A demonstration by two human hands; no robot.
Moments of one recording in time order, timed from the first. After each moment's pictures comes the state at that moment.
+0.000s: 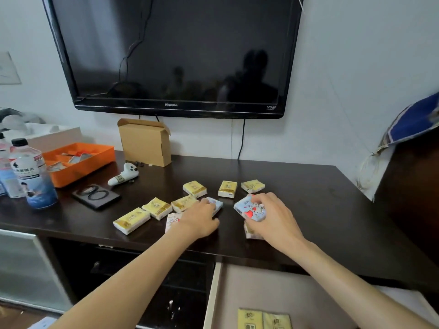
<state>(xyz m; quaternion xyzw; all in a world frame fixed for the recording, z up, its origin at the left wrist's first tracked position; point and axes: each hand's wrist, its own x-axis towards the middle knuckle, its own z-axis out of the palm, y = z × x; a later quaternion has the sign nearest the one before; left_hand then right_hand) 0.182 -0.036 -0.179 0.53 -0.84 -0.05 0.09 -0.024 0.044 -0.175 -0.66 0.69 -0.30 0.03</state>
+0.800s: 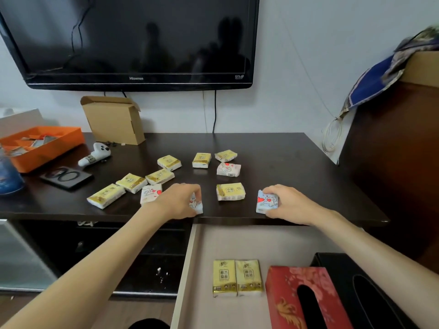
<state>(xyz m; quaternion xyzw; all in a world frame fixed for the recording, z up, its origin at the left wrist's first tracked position) 0.184 0.019 -0.173 0.48 -0.87 -0.10 0.04 -0.123 0.122 -0.187 -0.67 0.71 -0.15 0.16</state>
